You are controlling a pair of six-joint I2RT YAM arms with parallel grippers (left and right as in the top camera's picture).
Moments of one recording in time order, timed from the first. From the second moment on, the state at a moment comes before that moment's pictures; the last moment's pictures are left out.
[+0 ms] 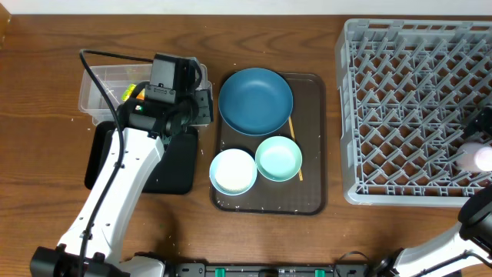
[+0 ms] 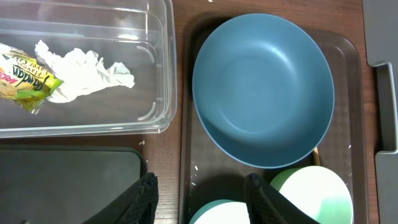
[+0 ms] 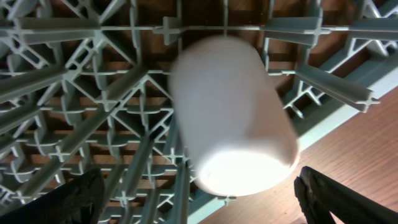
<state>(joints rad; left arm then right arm) -0.24 1.45 1.26 -0.77 0.10 -0.30 -0.68 1.92 1.70 -1.29 0.00 0.14</state>
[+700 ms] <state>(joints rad) -0.24 1.45 1.26 -0.79 0.10 -0.30 -0.48 1.72 1.76 -1.26 -0.41 -0.05</state>
